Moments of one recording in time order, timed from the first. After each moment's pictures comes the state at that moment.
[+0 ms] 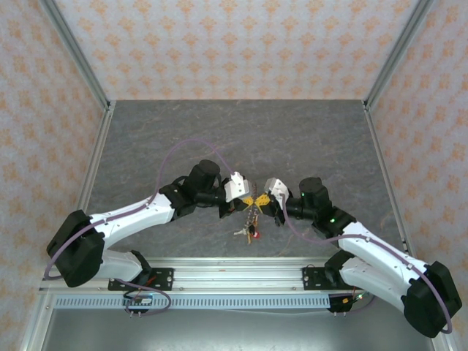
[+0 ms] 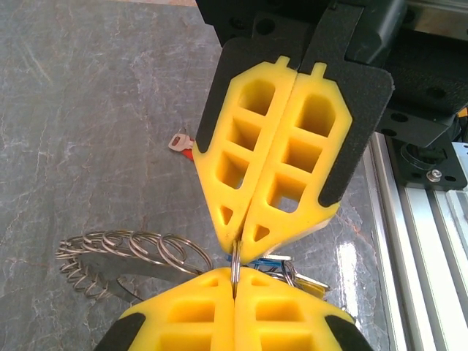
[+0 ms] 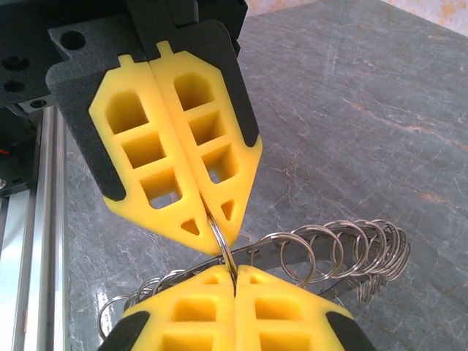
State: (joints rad) left arm -0.74 1.34 0.80 -0.06 0.55 0.33; right arm 0.62 0.88 0.44 0.00 -0.54 -0.20
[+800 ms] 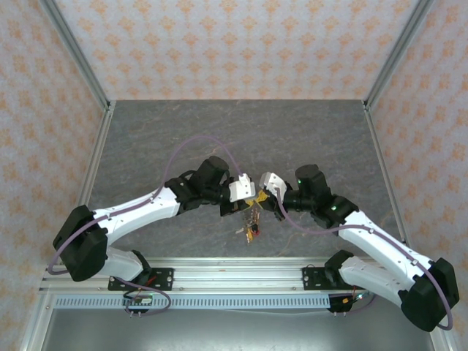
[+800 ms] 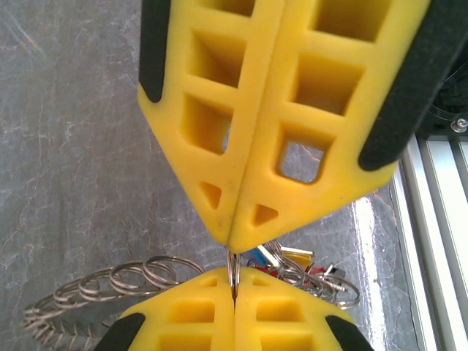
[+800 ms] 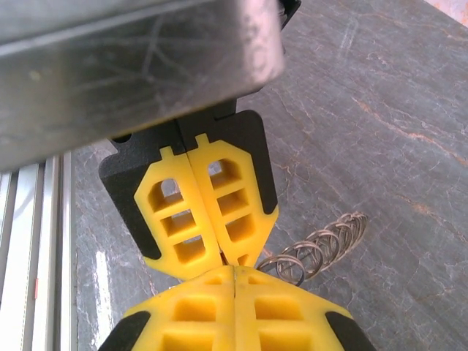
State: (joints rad) left arm -0.77 1.39 0.93 -0.27 0.47 0.47; right arm 0.61 0.94 0.65 -0.29 -0.54 -0.36
